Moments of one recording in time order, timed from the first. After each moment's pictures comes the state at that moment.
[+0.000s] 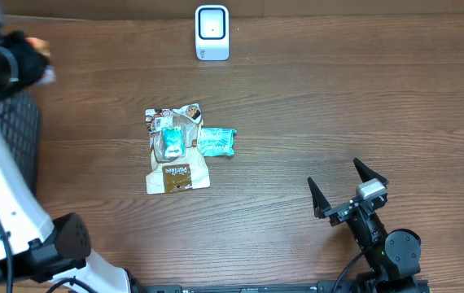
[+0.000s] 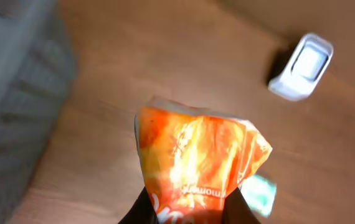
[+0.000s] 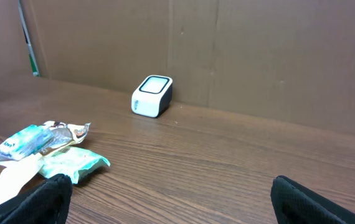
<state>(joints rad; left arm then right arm) 0.30 1.84 2.39 -1.59 0.16 -0.19 0.19 0.01 0.02 -0.01 -0.20 -0.03</state>
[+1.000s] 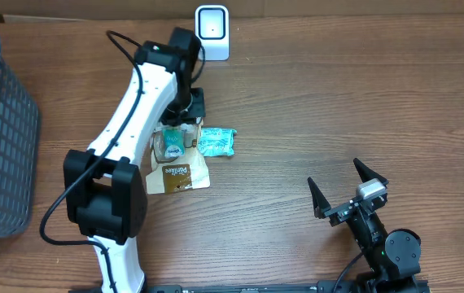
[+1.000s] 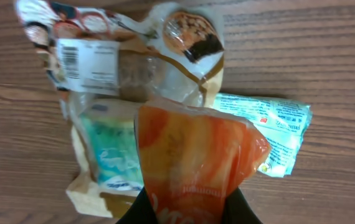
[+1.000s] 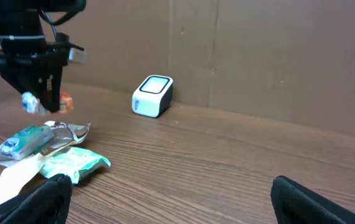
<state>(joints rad) -0.30 2.04 1.80 -1.27 -0.01 -0.40 0.19 0.01 0.02 -0.01 -0.20 -0.03</state>
